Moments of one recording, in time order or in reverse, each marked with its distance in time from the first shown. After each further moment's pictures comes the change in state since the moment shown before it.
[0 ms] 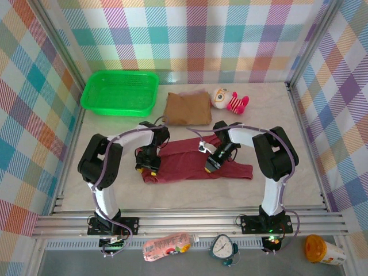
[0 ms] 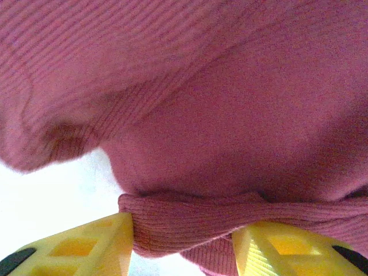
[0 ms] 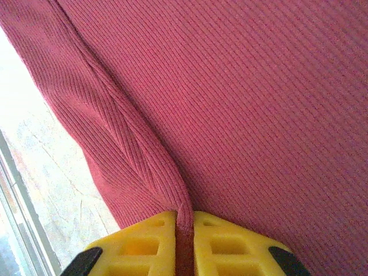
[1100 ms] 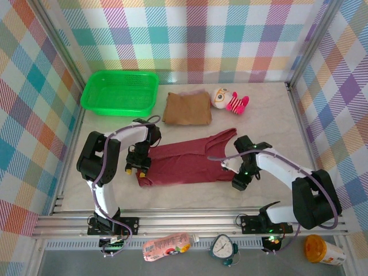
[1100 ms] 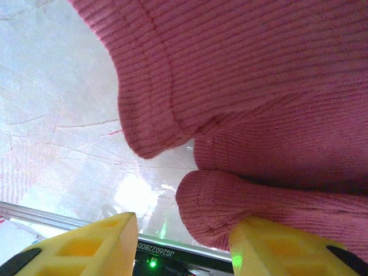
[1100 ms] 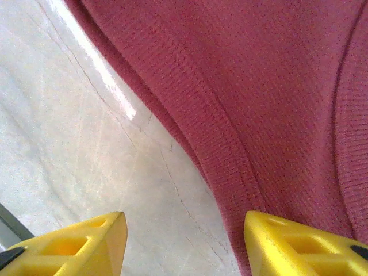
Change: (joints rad) left arm 0.098 0.008 0.008 -0.154 -0.067 -0.008; right arm -0.053 -0.584 -0.425 -0.058 0.507 -0.185
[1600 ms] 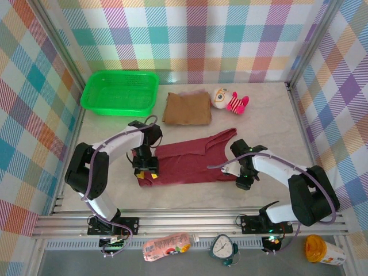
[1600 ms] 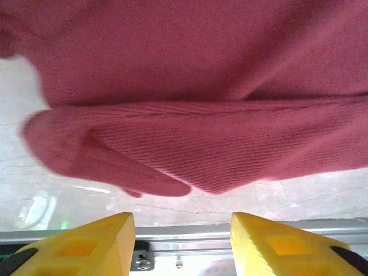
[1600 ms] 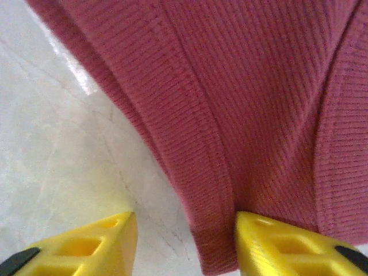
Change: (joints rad) left arm -0.074 -0.179 -0.080 0.091 0.316 -0.116; right arm 0.045 0.045 -0.042 0.069 0.214 -0.055
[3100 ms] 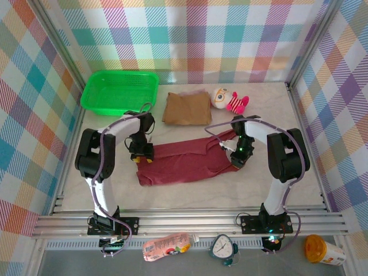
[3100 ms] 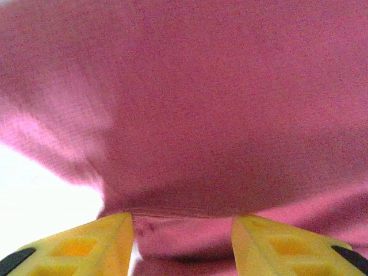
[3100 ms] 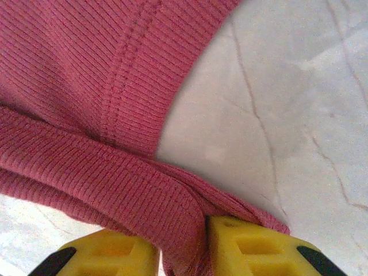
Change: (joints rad) left arm 0.197 0.232 0.186 0.113 -0.130 0.196; right arm -0.188 0.473 0.496 -0.210 -0.151 0.064
